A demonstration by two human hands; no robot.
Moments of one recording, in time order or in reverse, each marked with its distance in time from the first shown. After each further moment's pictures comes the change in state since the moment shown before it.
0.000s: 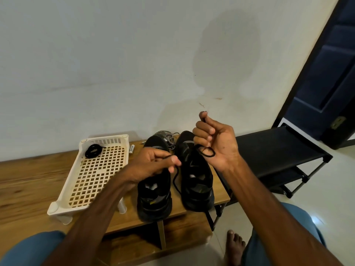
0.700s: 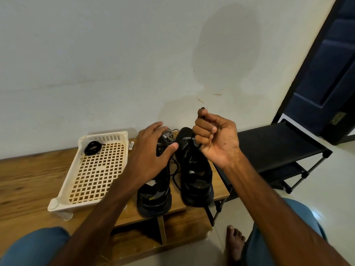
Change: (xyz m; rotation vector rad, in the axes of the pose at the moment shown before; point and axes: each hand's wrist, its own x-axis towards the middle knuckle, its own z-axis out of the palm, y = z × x) left_hand -0.005 0.029 0.023 0.778 0.501 0.207; right_hand -0.006 -0.003 0.001 -0.054 -0.037 0.042
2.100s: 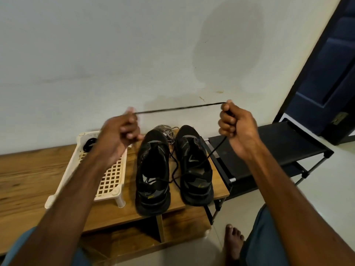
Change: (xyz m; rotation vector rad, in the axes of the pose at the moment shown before) left_hand 0.027 -0.049 -0.045 -1.217 -0.047 -0.296; right_hand -0.010 -0.045 -0.017 -0.626 0.339 -0.265
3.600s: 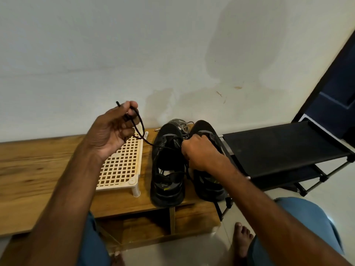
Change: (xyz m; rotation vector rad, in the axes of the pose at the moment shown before) left_hand -0.021 0.018 -0.052 -0.168 -0.030 -0.067; right_hand -0.001 0.093 0.084 -1.921 -0.597 -0.213
